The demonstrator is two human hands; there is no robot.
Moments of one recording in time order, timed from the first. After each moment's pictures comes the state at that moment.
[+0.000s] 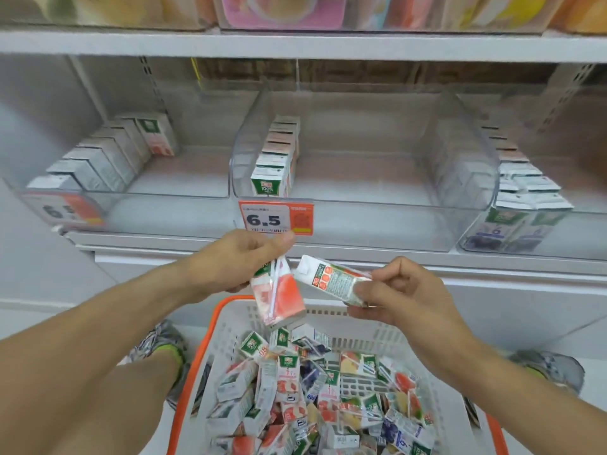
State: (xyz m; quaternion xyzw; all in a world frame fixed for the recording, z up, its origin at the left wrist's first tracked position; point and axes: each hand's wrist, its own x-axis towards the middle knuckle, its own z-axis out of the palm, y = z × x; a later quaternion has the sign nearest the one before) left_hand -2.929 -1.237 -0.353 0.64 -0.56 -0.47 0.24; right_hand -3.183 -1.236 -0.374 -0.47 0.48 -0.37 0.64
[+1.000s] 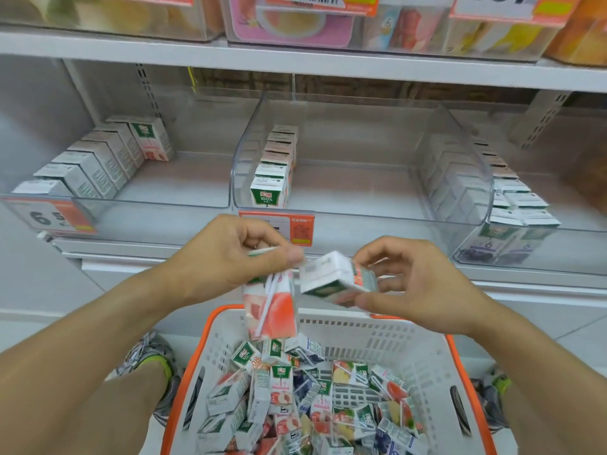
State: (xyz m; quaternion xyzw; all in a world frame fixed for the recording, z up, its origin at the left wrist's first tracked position) left_hand -2.930 -1.223 -0.319 0.57 -0.61 -0.41 0.36; right_hand -3.192 -1.278 -0.348 -0.73 0.38 -0.25 0.51
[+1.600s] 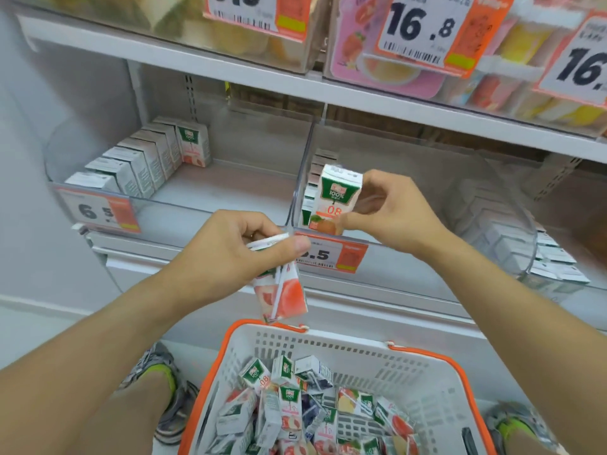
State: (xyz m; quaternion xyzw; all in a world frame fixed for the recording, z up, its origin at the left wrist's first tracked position) left_hand -2.870 -1.213 -0.316 0.58 -0.55 -0.36 0.48; right_hand -3.071 -1.349 -0.292 -0.80 0.43 -0.27 0.32
